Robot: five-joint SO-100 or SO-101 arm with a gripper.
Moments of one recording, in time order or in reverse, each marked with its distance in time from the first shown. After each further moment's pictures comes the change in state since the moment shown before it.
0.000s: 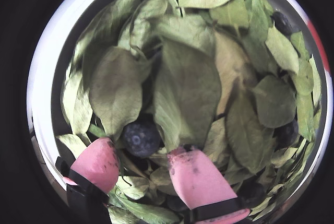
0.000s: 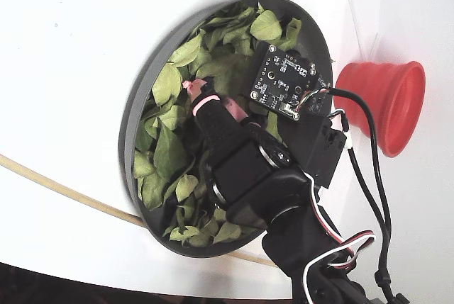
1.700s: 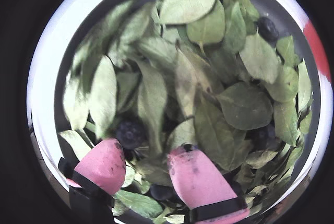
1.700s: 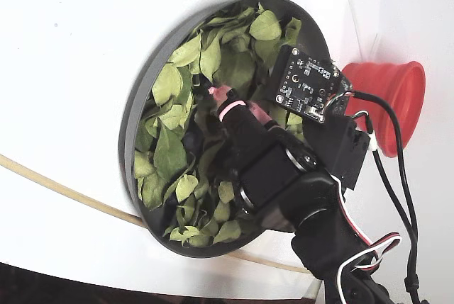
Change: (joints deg) arm 1.3 7.0 0.8 7.0 -3.9
